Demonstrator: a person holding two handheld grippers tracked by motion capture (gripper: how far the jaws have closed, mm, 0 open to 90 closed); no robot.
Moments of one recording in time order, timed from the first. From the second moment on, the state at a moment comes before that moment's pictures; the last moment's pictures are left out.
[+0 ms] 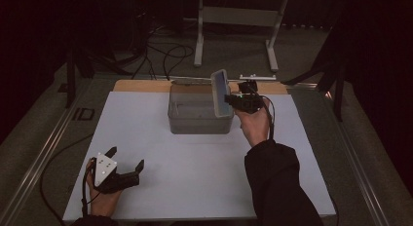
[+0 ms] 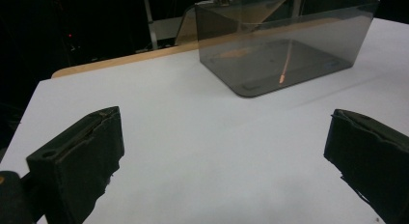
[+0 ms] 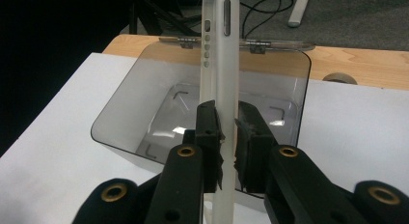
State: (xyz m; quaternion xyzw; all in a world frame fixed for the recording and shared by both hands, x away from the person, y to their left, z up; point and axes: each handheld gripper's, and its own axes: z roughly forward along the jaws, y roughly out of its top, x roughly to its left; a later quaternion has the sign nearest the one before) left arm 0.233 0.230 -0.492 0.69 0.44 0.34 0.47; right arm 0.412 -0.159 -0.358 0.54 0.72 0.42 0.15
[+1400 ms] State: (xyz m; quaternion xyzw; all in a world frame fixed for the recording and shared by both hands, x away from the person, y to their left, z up) left arm 0.233 0.230 -0.492 0.69 0.44 0.34 0.47; right arm 0.435 -0.158 -0.369 0.57 0.71 0.39 0.15
